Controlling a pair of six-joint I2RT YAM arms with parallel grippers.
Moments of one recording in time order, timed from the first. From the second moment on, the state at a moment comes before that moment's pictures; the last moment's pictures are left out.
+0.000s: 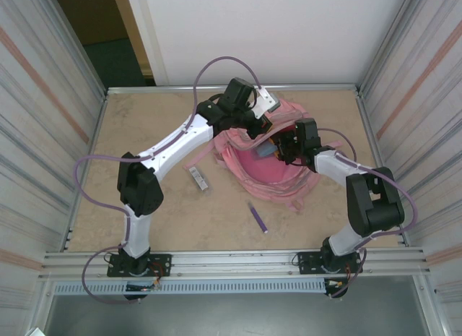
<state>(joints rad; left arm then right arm) -0.74 1.99 1.95 -0.62 0.35 0.17 0.26 1.59 0.86 0.03 -0.31 1.41</state>
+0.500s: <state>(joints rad) -0.72 1.99 1.87 -0.49 0.43 0.04 0.30 1.88 0.99 0.26 -0.33 1.46</state>
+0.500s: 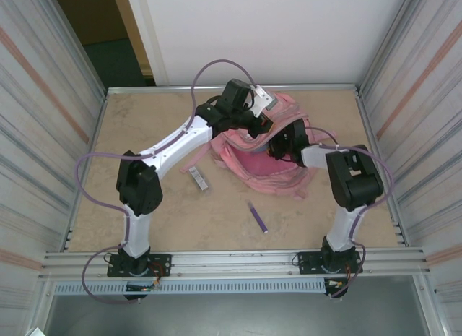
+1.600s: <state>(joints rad) -0.63 1.92 1.63 -0.33 0.46 -0.01 0.00 1.51 0.96 -0.40 -0.57 0.78</state>
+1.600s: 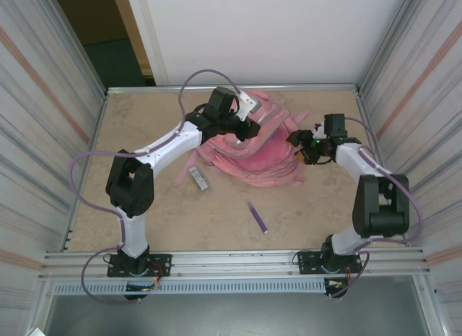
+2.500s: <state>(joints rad) -0.38 1.86 1.33 -0.45 0.17 -0.46 0.56 1.18 1.04 -0.71 -0.14 0.43</state>
